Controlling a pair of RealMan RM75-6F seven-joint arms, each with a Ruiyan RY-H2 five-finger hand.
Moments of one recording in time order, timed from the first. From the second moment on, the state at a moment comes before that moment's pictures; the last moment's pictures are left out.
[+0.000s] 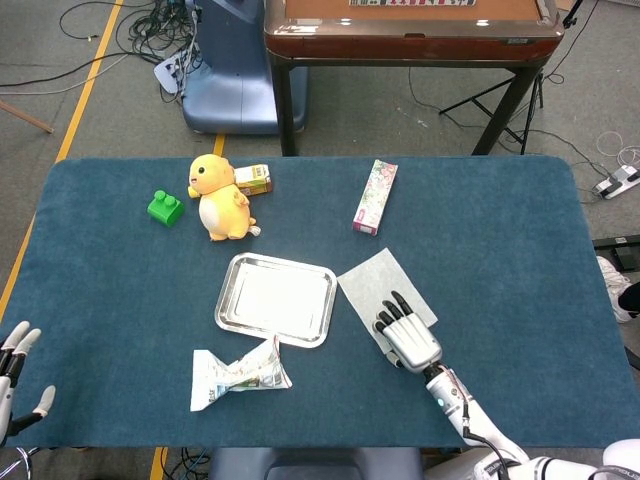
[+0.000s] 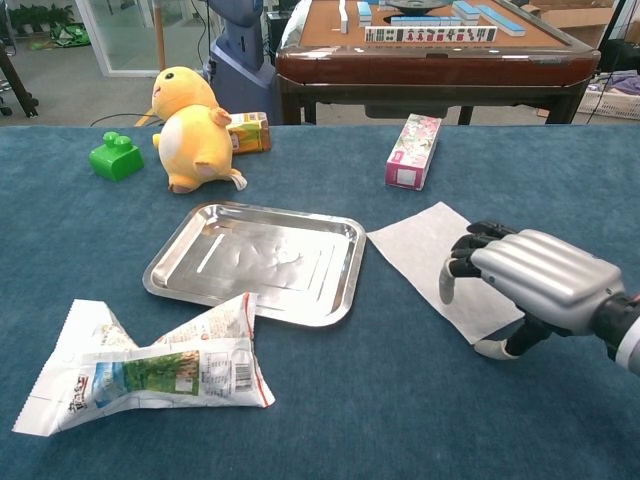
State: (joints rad) left arm 0.06 -1.06 0.01 -1.70 1.51 1.57 0.00; right arm 0.45 -1.68 0.03 -1.34 -1.50 1.09 -0.40
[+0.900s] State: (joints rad) left arm 0.06 -1.06 0.01 -1.69 1.51 1.57 -0.01; right arm 0.48 -1.71 0.06 -1.28 -1.47 1.09 -0.38
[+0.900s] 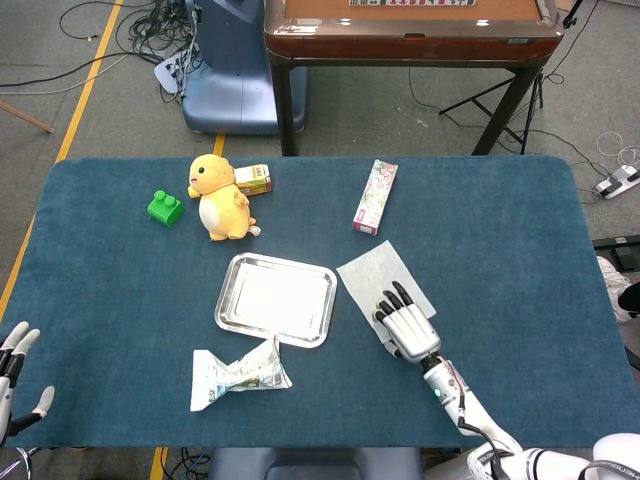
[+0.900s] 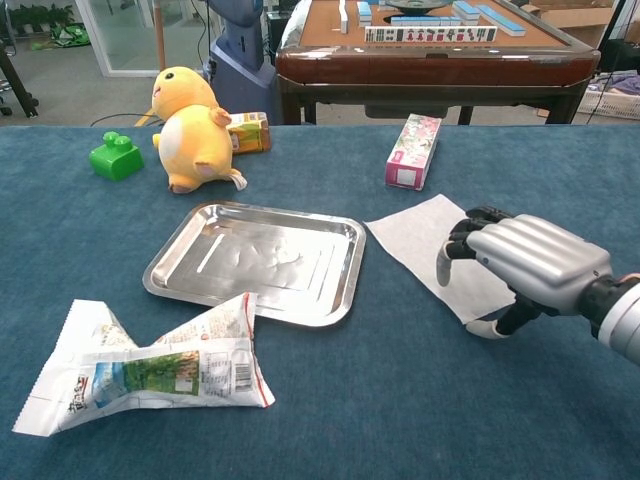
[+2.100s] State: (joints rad) left arm 0.05 -1.06 0.00 -1.69 1.51 1.56 0.00; right arm 0.49 -1.65 0.14 -1.32 -1.43 1.18 -0.29
